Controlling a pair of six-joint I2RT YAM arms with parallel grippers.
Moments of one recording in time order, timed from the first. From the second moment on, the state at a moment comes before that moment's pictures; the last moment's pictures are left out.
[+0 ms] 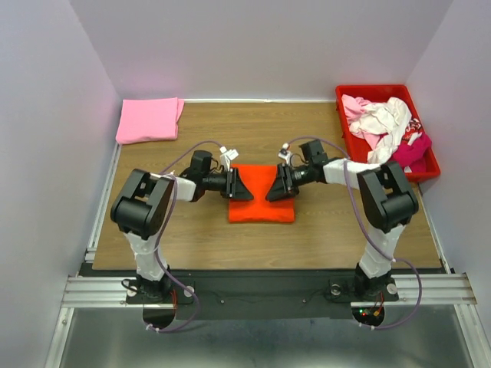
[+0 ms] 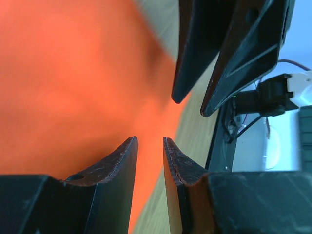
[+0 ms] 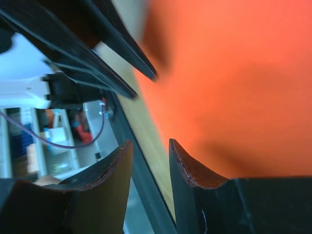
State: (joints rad) left arm -0.37 1.77 0.81 0.40 0.98 -0.46; right arm 0.35 1.82 1.10 -0.18 -1.04 0.42
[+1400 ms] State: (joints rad) left arm -0.28 1.92 0.87 -0.07 1.13 -0.09; right arm 0.24 1.98 0.99 -0.34 -1.12 0.21
